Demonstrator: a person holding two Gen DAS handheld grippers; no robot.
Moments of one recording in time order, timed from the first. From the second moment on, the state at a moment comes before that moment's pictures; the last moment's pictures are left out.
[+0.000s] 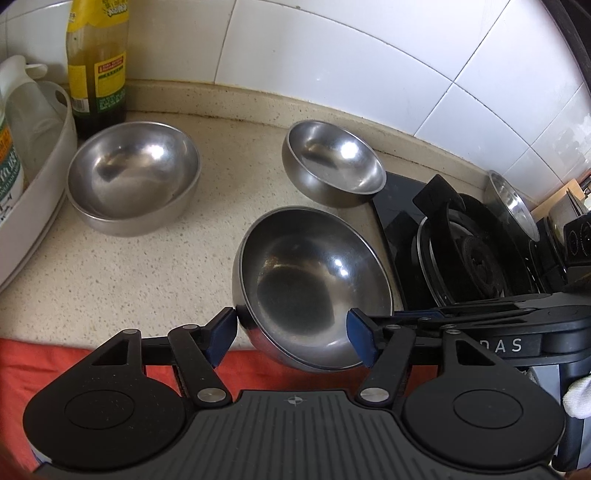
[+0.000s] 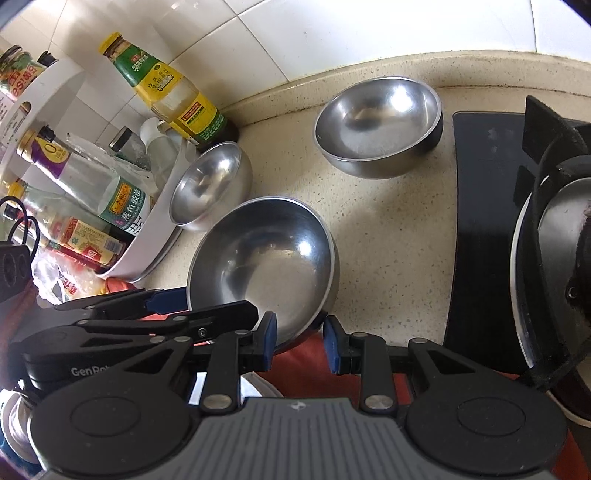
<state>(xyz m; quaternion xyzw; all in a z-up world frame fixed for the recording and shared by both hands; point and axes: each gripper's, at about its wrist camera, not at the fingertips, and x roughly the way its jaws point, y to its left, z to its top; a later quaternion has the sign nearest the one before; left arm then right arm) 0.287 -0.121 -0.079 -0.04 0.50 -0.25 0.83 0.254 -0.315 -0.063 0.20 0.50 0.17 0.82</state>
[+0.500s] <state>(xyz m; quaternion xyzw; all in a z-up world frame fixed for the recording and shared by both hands) 0.290 -0.082 -0.070 -0.07 0.48 -0.19 0.85 0.255 -0.325 -0.048 0.17 0.49 0.16 0.84</state>
